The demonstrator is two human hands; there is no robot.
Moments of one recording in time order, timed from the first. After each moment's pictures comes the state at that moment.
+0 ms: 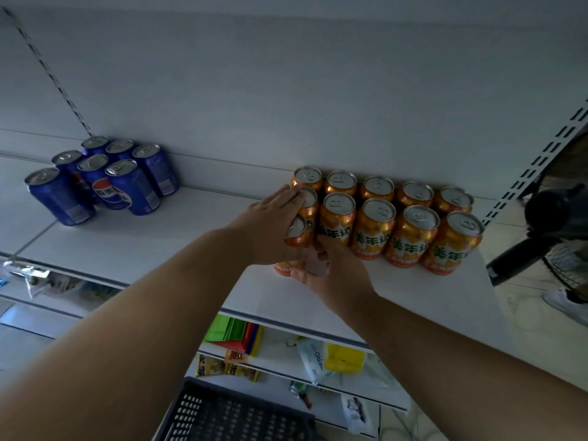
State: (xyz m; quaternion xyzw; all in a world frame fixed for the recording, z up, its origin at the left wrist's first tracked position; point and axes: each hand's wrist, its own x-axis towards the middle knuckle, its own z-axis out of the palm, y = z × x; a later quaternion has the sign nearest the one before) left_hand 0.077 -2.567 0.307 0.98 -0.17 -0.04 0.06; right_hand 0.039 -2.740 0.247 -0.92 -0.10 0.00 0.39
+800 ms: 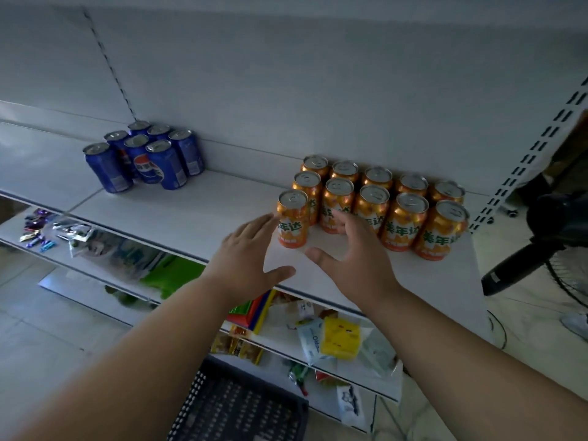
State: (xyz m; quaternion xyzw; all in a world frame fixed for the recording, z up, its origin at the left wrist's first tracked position) left_hand -0.059 -2.581 0.289 0.99 -0.01 0.05 0.13; right_hand -0.013 -2.784 0.284 -0.88 -0.19 -0.08 0.42
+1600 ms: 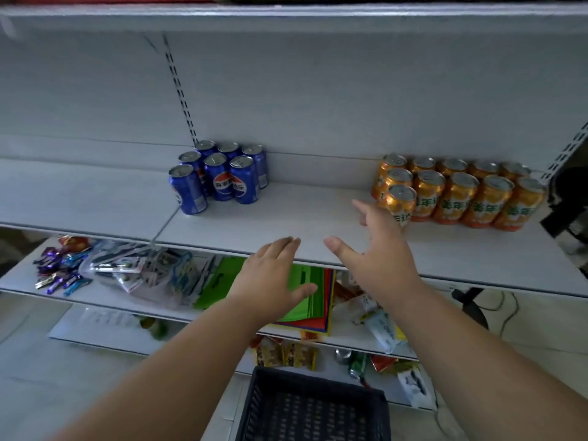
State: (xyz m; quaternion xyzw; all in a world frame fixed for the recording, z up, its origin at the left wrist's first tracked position) left_hand -0.121 -2.363 0.284 0.98 -0.11 0.02 0.14; right_hand -0.107 -2.559 0.319 -0.90 -0.09 -0.15 0.39
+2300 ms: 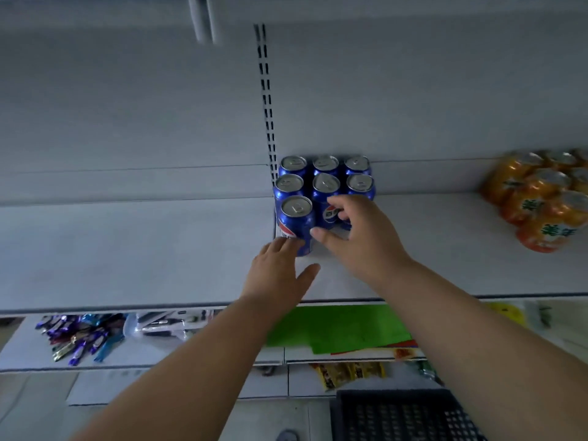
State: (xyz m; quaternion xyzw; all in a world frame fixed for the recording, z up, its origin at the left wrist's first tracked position) left_hand 0.033 -2.076 0.255 0.96 -0.12 0.01 0.25; right_hand 0.032 -2.243 0.313 -0.92 -0.04 -0.14 0.36
